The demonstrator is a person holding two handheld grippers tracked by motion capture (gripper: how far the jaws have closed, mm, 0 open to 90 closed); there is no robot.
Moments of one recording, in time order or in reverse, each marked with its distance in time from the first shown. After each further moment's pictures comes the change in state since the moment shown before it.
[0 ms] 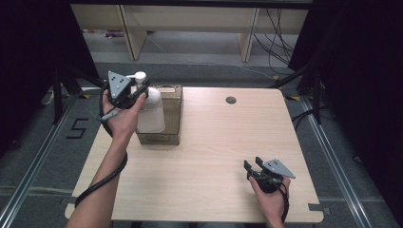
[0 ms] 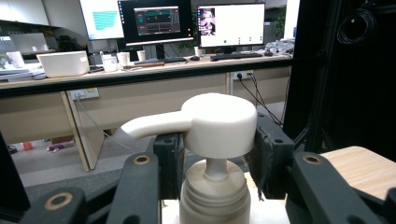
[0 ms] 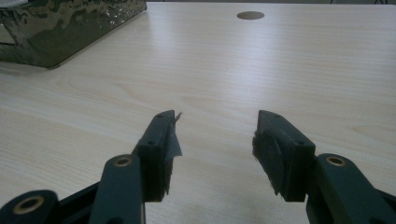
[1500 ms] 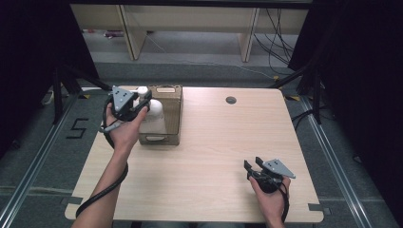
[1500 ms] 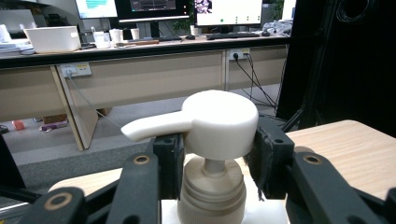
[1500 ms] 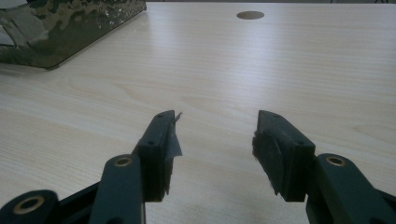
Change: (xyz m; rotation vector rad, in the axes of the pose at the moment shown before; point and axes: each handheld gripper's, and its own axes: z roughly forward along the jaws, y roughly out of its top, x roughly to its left) left arm -0.002 -0.038 -0.007 0.072 -0.017 -0.017; right arm 0.000 0.000 0.001 -0.003 0.013 0.017
